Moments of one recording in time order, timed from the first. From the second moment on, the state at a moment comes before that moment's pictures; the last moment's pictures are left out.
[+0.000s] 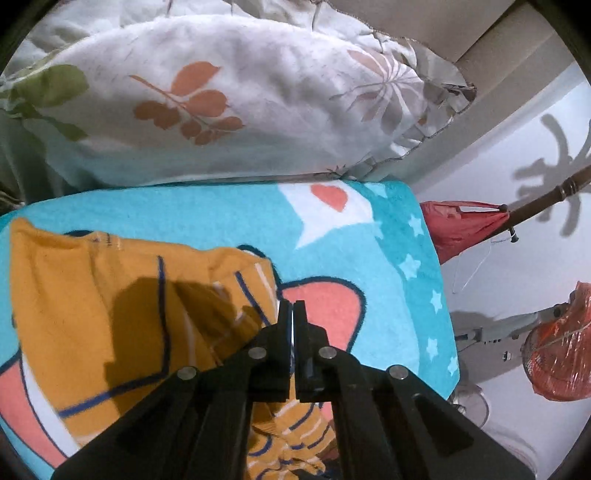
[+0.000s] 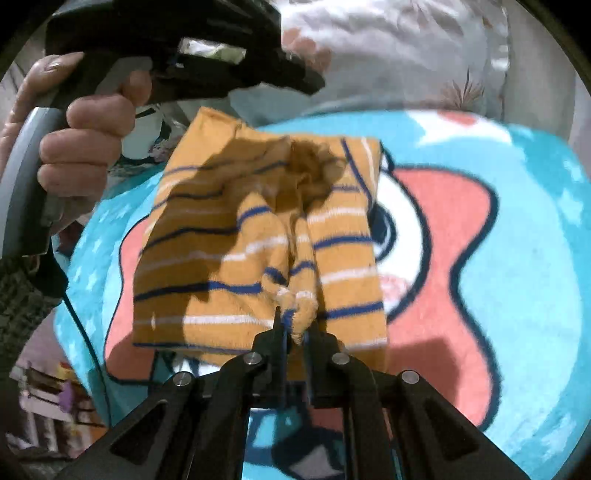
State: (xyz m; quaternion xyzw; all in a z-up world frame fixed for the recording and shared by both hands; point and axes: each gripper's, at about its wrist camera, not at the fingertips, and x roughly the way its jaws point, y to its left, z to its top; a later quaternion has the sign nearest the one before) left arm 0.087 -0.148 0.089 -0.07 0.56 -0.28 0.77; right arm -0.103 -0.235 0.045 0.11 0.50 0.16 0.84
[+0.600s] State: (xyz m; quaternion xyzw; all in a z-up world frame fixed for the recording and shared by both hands) left arm -0.019 0.016 0.067 -0.12 0.55 -0.08 0.82; right arm 0.043 -0.227 0.056 0.20 0.50 0.25 0.80
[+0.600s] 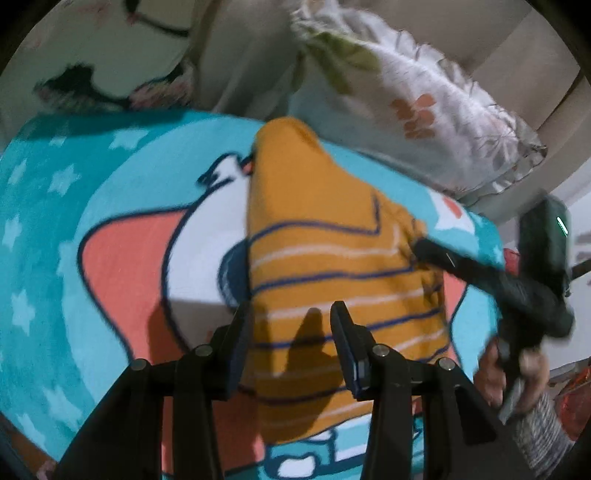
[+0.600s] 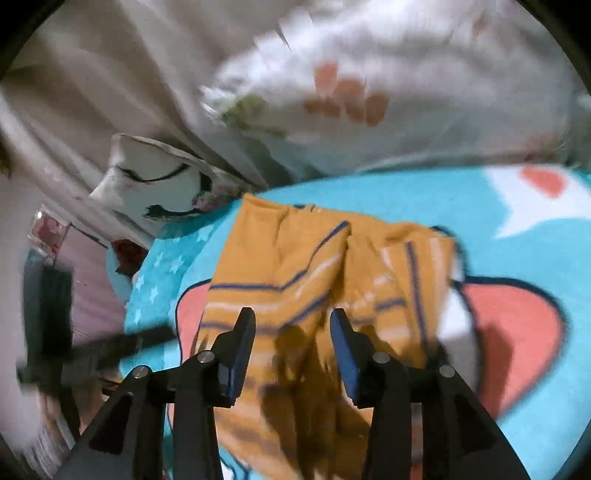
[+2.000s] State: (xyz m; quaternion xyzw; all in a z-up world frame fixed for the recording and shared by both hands) left arm -0.054 -0.011 0.053 -0.10 0.54 -0.05 0.83; right arm 0.021 -0.227 0.067 -0.02 0.49 0.06 0.87
